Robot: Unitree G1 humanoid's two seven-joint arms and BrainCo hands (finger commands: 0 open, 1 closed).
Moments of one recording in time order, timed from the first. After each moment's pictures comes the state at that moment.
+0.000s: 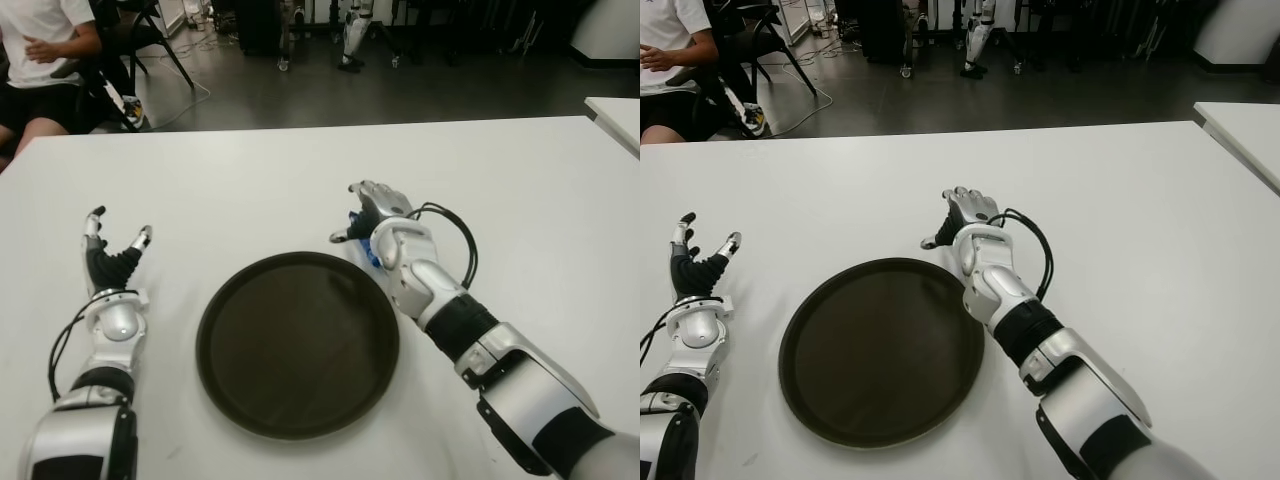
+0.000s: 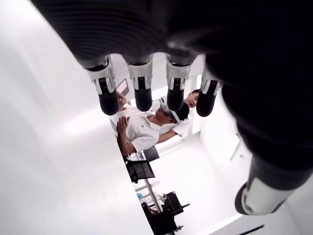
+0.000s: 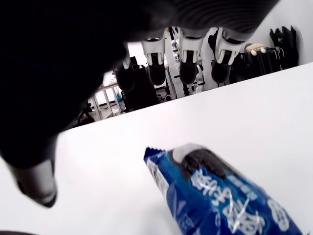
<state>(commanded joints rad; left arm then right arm) -0.52 0.30 0.16 1.25 0.11 -0.62 0.47 -0.76 -0.04 0.58 0.62 -0.75 0.54 0.05</state>
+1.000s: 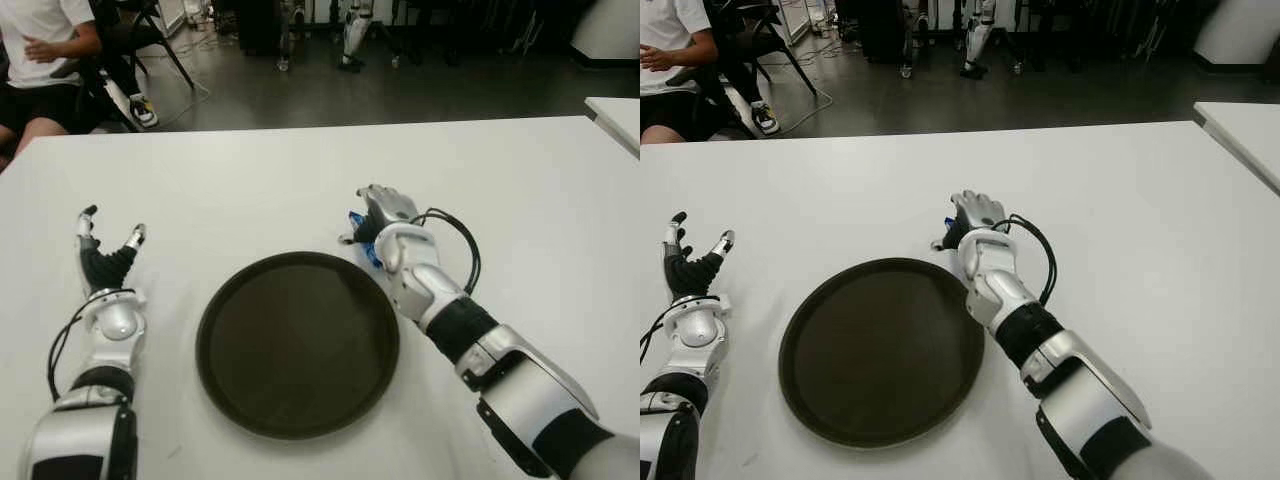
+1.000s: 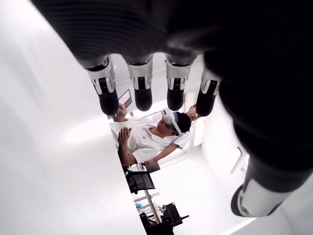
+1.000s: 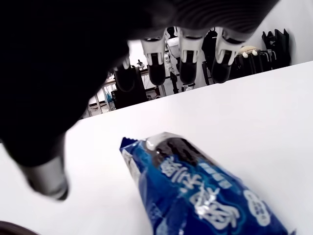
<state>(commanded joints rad) -0.51 0.30 0.15 1.23 0.12 -0.63 0.49 -0.71 -0.05 0.56 0.65 -0.73 0.52 -0.02</state>
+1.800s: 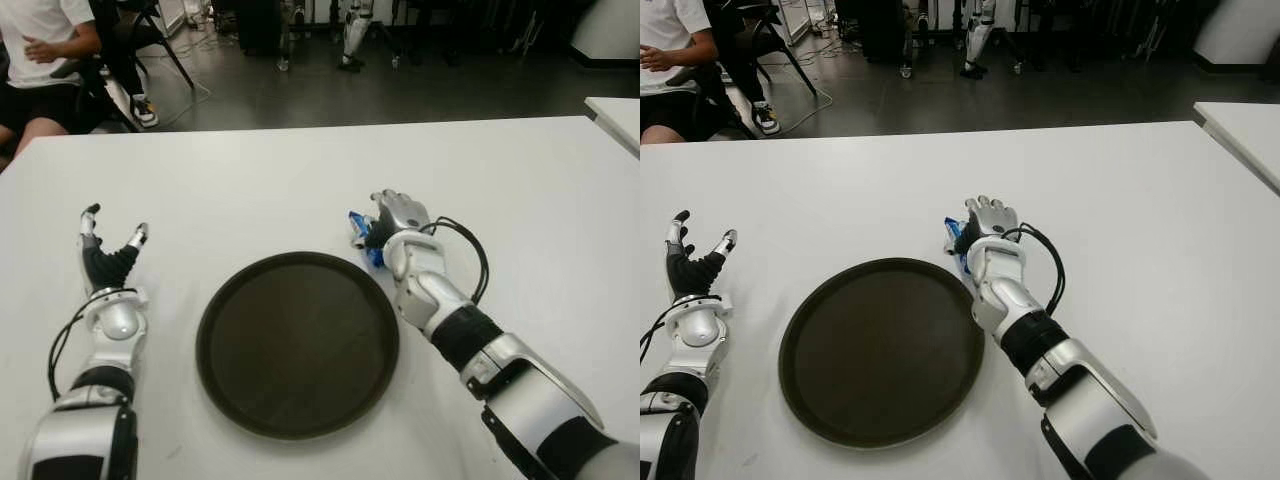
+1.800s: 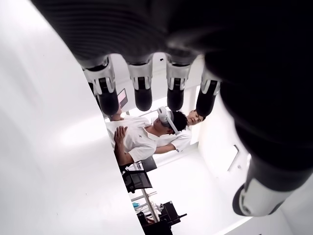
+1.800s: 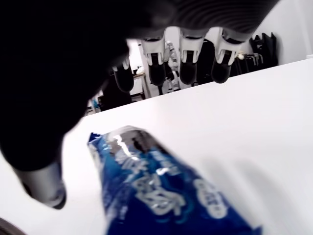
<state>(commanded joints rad) -0.51 0.30 0.15 1.23 0.11 -0.63 0.48 -0.68 -0.07 0.59 0.62 -0.77 0.60 -0.02</state>
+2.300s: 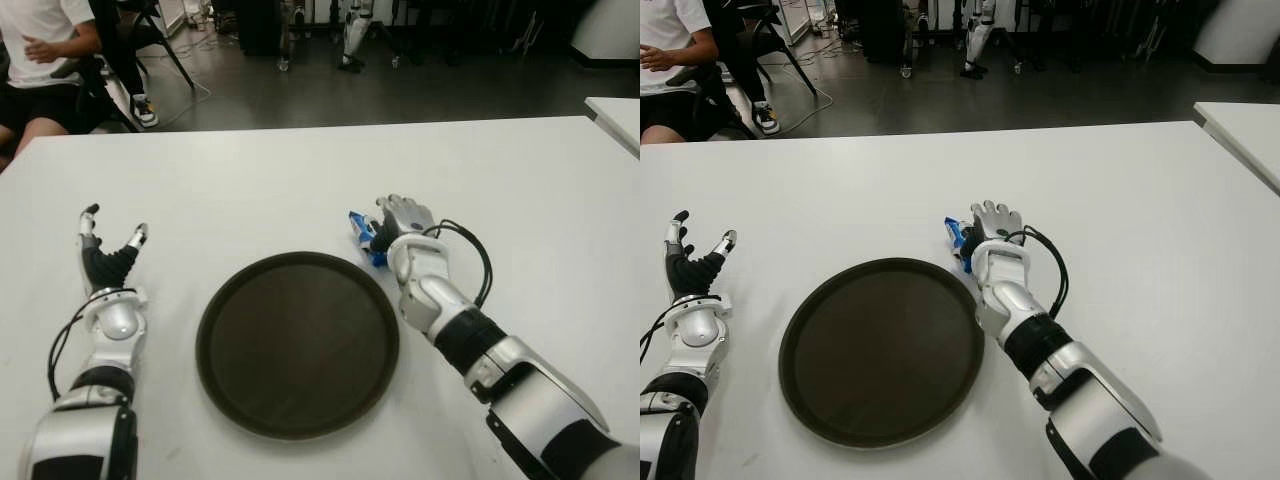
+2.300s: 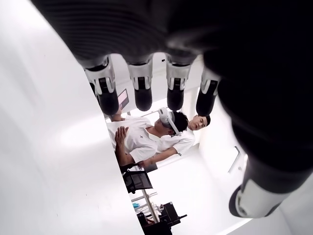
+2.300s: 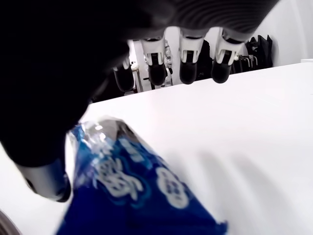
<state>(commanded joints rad) -0.51 0.32 0.15 1.24 0.11 -0.62 0.47 -0.65 -0.09 0.61 0.61 -0.79 0.62 0.00</state>
